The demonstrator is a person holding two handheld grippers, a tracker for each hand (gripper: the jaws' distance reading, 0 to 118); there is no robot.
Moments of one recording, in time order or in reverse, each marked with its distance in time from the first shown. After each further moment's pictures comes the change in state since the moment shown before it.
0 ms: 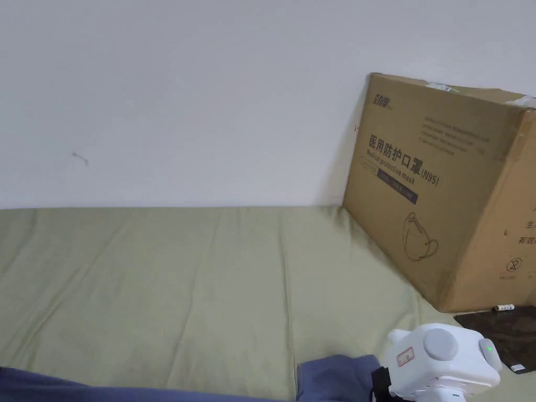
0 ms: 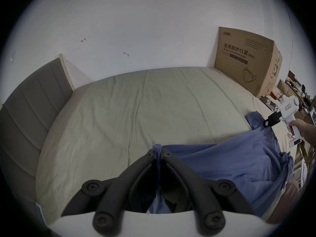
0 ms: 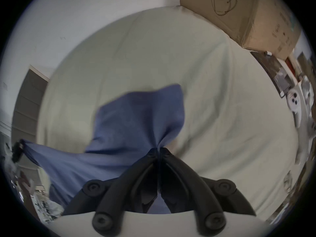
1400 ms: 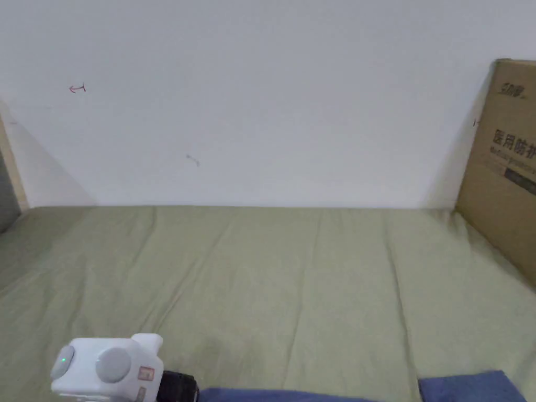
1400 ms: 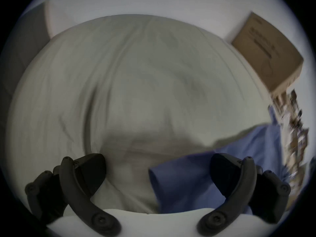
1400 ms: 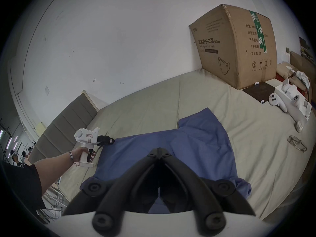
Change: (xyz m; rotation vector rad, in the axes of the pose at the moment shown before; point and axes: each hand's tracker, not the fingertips) left arm -0.030 -0.027 -0.195 -0.384 -0.126 0.115; right arm -0.081 -0.200 0.179 0.538 0.246 0.061
